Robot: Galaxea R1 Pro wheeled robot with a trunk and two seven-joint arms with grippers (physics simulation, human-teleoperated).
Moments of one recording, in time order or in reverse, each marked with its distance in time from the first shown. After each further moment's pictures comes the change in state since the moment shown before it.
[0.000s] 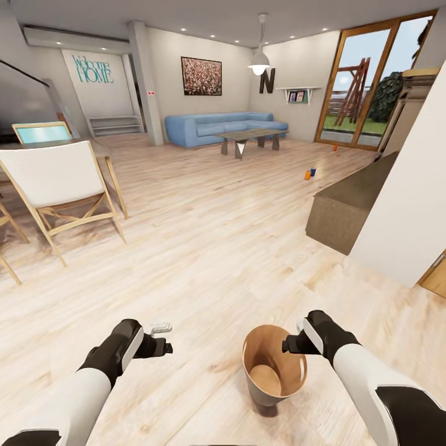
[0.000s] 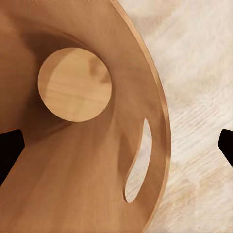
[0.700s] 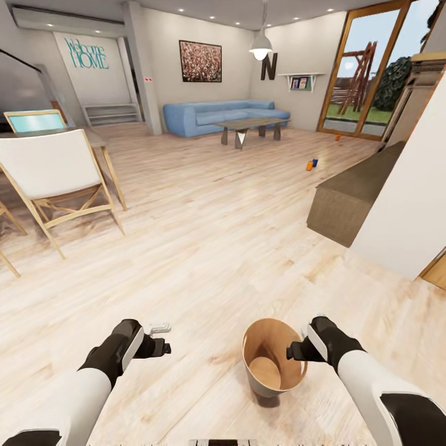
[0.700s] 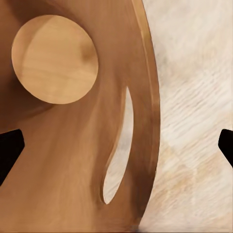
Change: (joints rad) left arm 0.000 -0.001 0.002 0.001 0.001 0.000 0.036; right arm 0.029 -0.018 -0.003 0.001 0.005 -0.003 0.000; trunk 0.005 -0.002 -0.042
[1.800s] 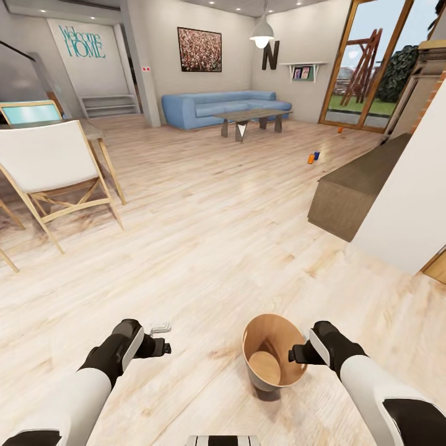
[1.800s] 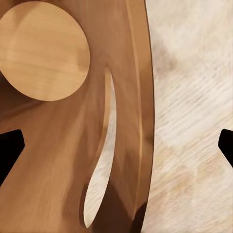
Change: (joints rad) left arm 0.000 0.000 -0.001 -0.001 0.000 -0.002 0.000; right arm 0.022 -0.008 0.000 -0.001 0.000 -0.046 0.000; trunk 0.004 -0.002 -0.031
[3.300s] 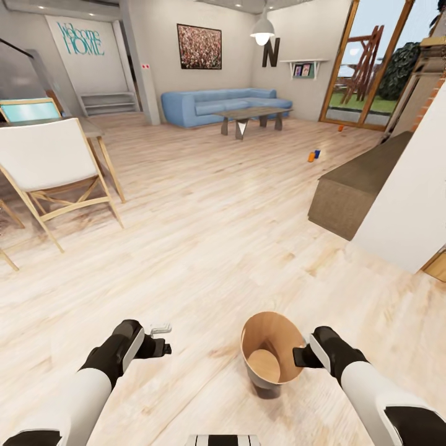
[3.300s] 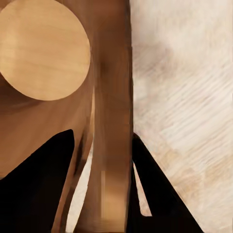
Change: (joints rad) left arm 0.000 0.000 -0.008 0.007 0.000 -0.008 0.000; right arm 0.029 0.002 0.000 -0.010 -0.014 -0.045 0.001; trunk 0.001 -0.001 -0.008
